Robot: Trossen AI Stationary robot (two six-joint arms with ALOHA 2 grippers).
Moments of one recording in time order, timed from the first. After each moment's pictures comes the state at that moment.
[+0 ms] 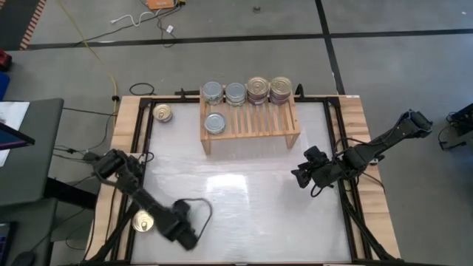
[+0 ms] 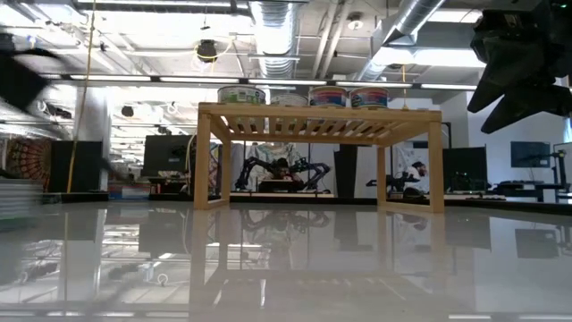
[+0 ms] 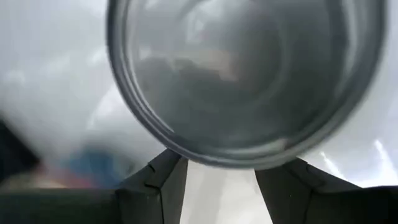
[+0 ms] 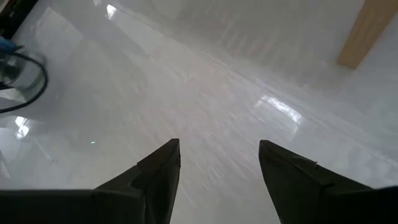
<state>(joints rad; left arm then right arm) -0.77 1.90 1.25 -1.08 0.08 -1.72 0.48 0.92 0.63 -0.70 0.52 1.30</state>
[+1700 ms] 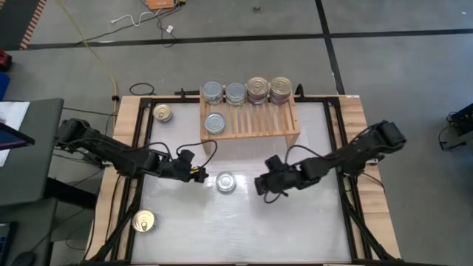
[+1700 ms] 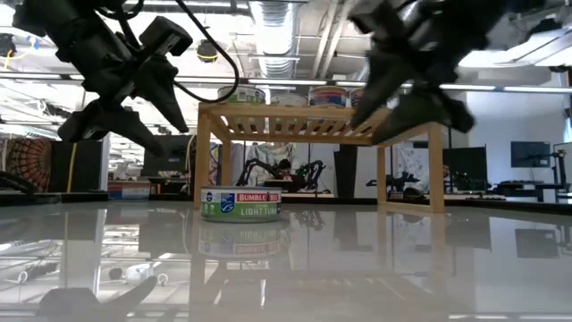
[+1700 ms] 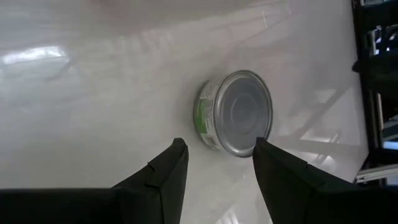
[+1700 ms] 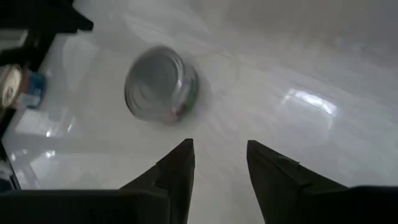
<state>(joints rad) -0.26 1.18 0.62 -0.21 -0.32 -1.47 0.33 1.53 0.92 -0.28 0.43 1.28</state>
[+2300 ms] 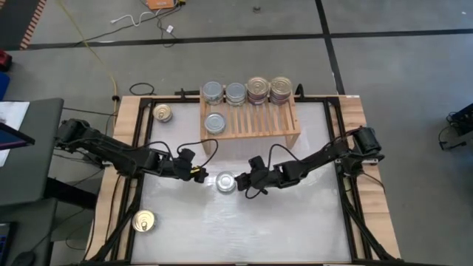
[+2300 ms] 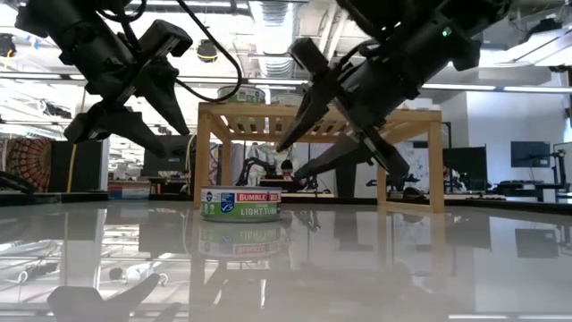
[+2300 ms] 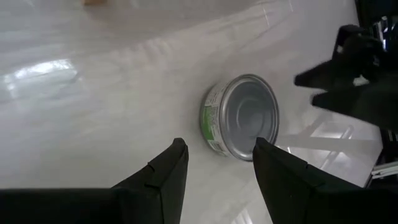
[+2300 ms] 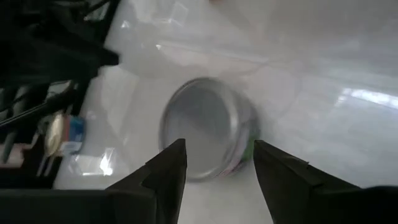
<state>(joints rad) -0.25 1.18 0.62 -0.22 -0.32 -1.39 0.24 1.81 0.96 0.16 0.39 1.31</state>
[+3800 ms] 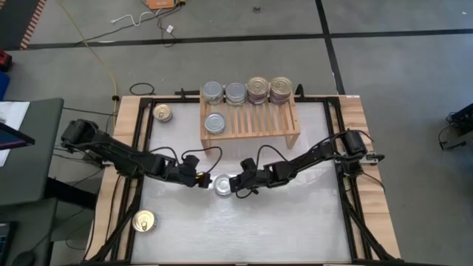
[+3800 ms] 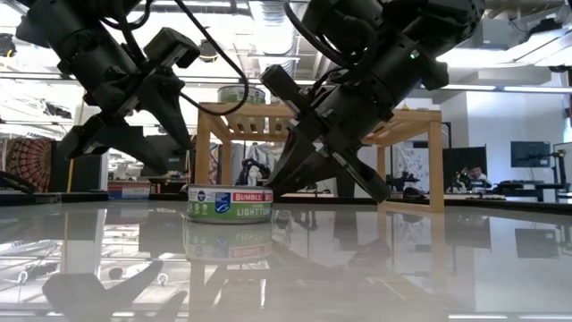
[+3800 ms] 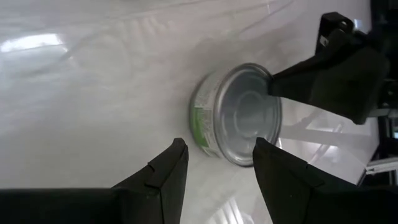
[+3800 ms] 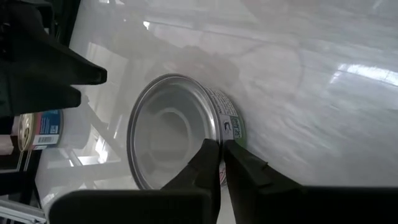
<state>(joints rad) -0.29 1.31 0.62 -0.10 -0.28 -1.49 0.21 1.95 1.07 0.13 0.26 1.32</state>
